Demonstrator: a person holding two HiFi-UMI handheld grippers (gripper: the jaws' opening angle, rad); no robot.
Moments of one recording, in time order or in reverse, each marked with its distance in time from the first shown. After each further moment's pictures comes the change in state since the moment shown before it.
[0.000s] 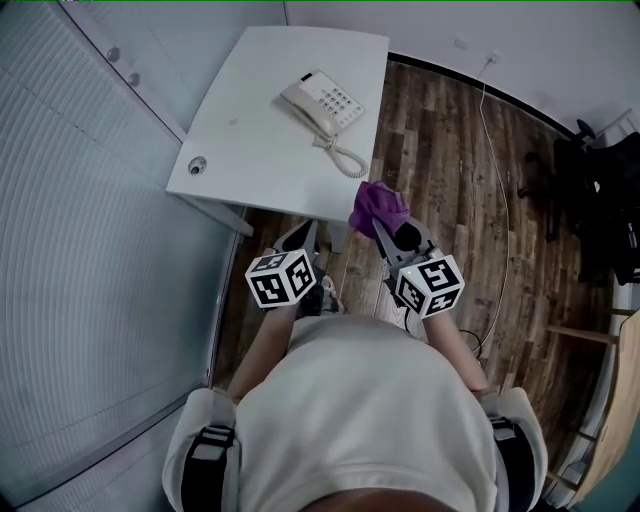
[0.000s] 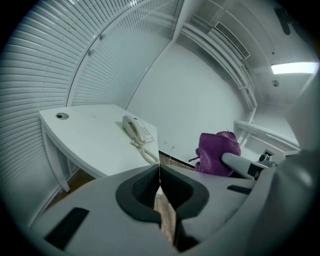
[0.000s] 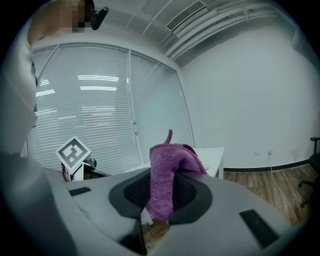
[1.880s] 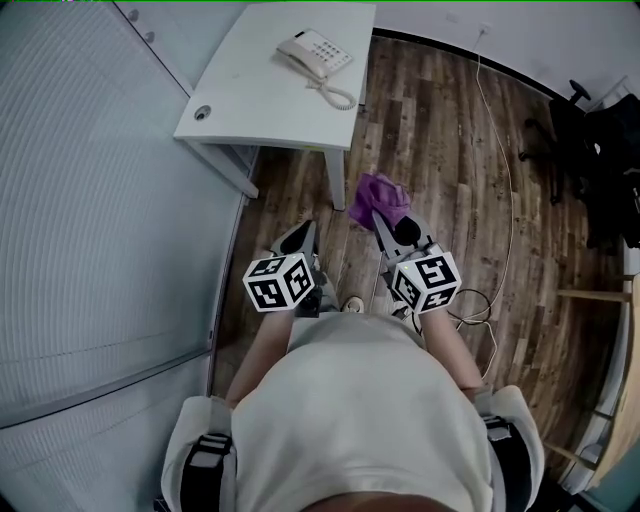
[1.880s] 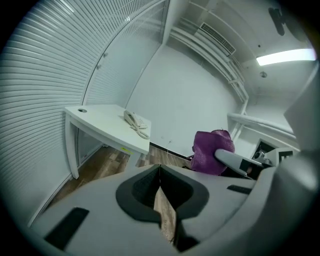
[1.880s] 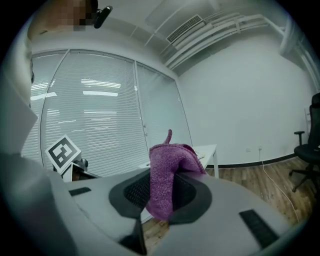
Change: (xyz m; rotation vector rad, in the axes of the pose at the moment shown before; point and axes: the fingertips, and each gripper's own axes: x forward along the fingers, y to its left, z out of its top) left arm -0.150 -0.063 -0.136 0.057 0.008 0.008; right arm -0.164 0.088 -0.072 0.028 -0.048 -0.041
